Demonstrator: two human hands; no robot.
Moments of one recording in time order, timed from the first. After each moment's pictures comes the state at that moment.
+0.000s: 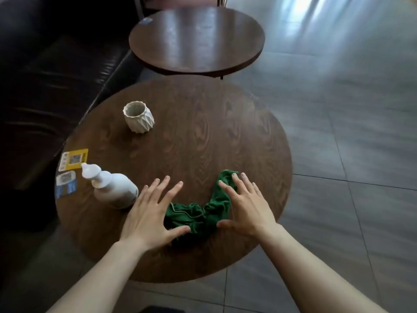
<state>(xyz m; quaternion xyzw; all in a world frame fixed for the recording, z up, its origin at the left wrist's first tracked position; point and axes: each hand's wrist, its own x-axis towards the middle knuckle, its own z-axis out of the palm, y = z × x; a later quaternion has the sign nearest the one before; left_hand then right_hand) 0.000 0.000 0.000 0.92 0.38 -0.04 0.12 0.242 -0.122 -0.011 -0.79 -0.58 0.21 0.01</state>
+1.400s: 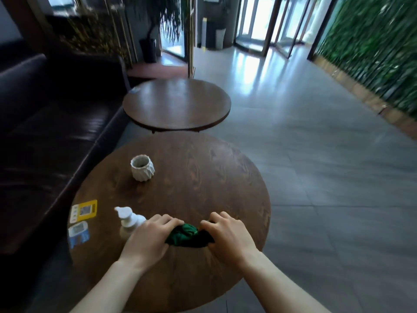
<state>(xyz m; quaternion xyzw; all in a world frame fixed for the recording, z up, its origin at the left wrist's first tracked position) -0.056 0.010 0.145 0.96 0.25 0.04 0.11 0.119 -0.130 0.146 -0.78 -0.62 0.06 0.06</state>
